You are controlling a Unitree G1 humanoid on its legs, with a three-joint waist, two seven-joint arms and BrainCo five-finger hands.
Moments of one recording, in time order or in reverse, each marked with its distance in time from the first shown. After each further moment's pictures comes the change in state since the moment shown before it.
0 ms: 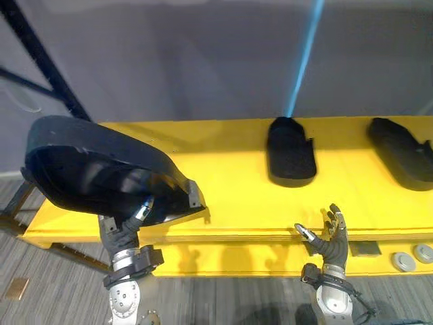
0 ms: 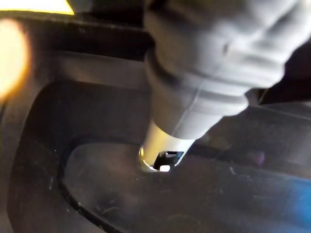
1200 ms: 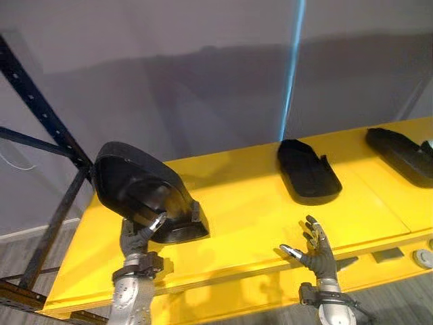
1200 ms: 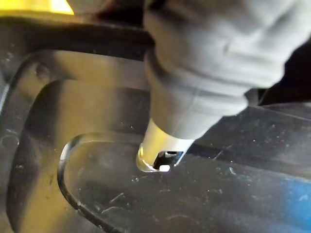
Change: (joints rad) left arm -0.079 0.266 0.026 0.283 -0.223 0.091 -0.093; right arm 0.131 -0.074 0.098 0.027 -0.050 -0.008 0.102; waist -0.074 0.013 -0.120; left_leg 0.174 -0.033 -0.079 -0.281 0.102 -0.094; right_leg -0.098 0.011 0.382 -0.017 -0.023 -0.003
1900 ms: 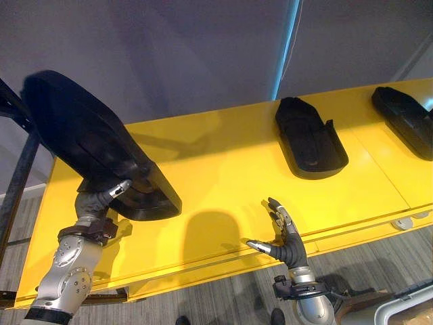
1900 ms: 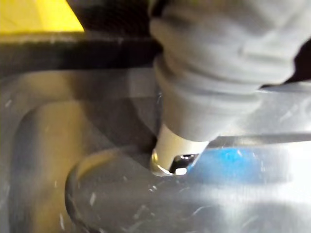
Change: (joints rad) left arm -0.232 0.438 -0.070 0.178 -0.410 -0.001 -0.023; right arm -0.077 -0.107 0.173 -0.133 -0.018 -0.087 0.034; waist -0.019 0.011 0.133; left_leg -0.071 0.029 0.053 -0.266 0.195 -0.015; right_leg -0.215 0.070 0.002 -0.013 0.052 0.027
